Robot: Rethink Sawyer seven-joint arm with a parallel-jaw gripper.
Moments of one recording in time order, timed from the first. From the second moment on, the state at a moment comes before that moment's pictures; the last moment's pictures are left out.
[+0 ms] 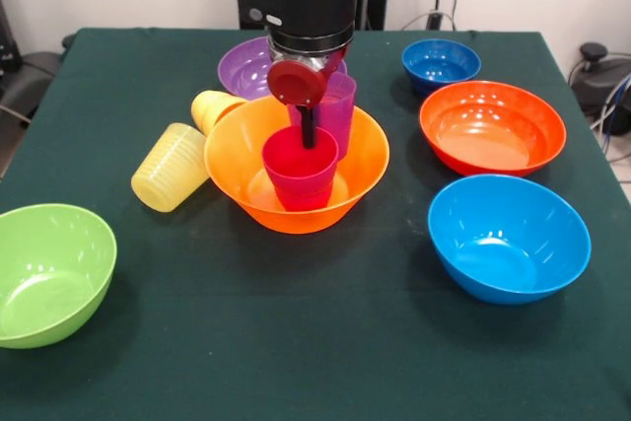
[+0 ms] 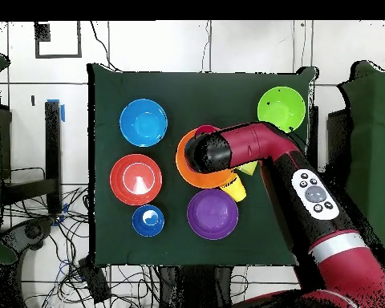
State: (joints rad) arm -0.67 -0.58 0.64 1.60 -0.70 0.77 0.75
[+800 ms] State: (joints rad) arm -0.67 -0.58 0.64 1.61 -0.75 0.77 0.75
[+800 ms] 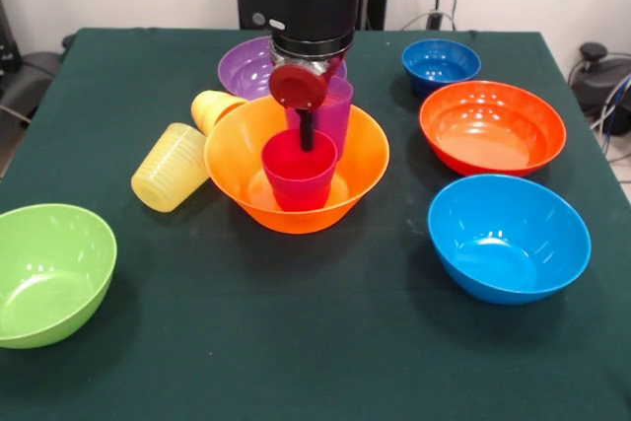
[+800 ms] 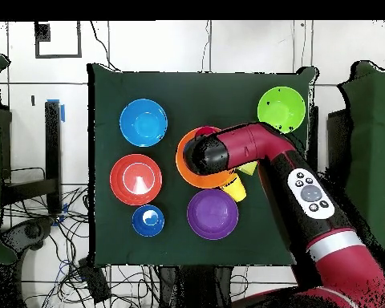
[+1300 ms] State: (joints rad) arm -0.69 -0.53 0.64 1.60 -0.84 0.77 0.74
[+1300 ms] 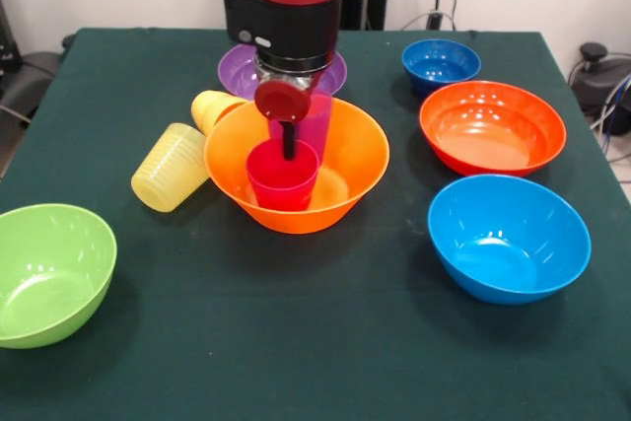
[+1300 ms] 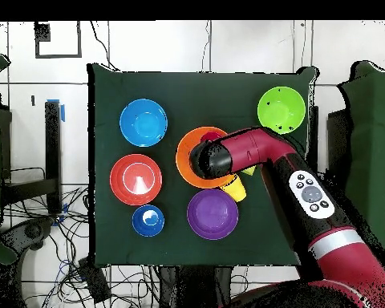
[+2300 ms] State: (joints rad) arm -0.70 -0.50 0.64 1.60 -0.87 0.77 0.74
